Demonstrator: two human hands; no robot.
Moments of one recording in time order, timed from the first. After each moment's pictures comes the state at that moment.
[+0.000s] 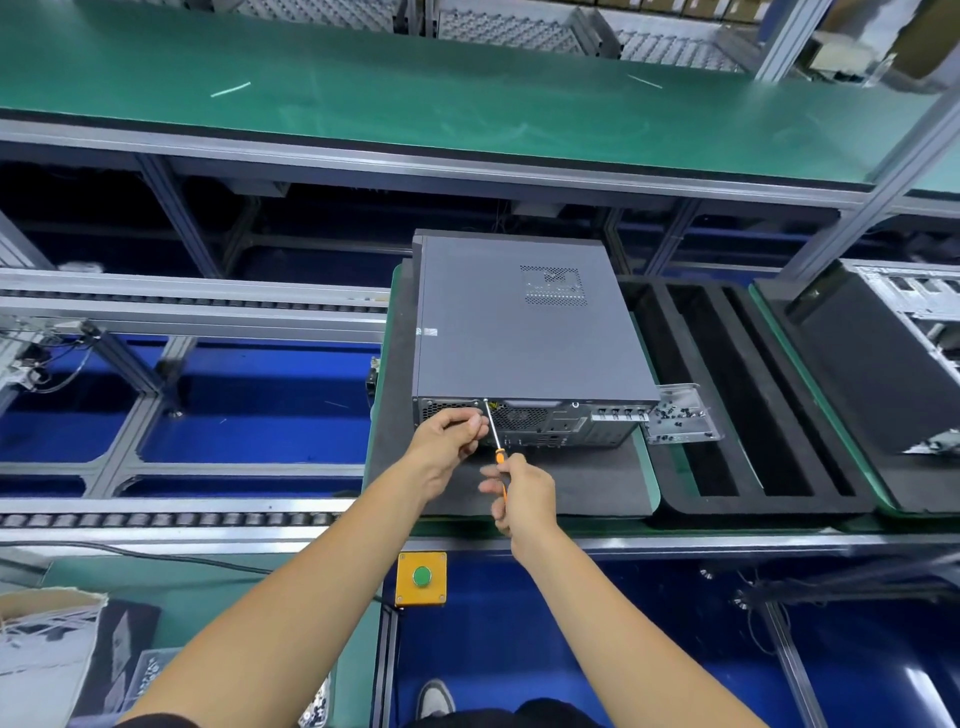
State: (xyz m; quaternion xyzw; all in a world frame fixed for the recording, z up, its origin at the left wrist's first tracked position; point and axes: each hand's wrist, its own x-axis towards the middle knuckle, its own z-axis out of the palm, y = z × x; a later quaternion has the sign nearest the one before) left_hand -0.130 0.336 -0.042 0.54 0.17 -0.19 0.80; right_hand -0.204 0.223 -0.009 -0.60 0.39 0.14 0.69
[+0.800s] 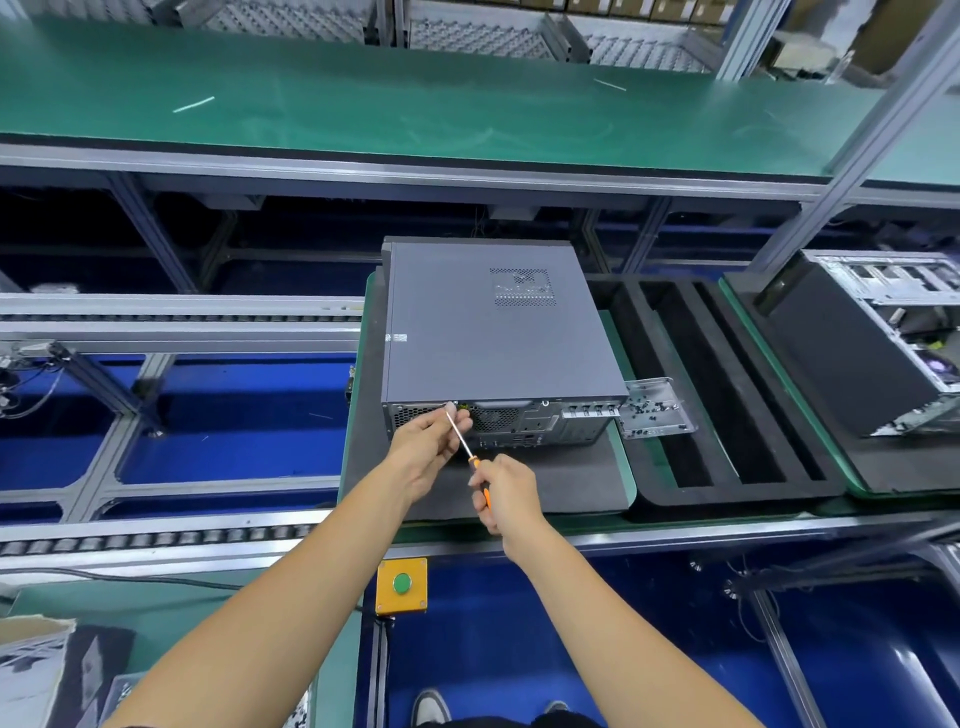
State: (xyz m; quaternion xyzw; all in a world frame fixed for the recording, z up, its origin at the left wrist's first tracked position) left_hand -0.129 0.318 -0.027 0.47 0.22 -0.19 0.83; right_hand -0.210 0.200 0.002 -0.61 0.31 0.16 0.71
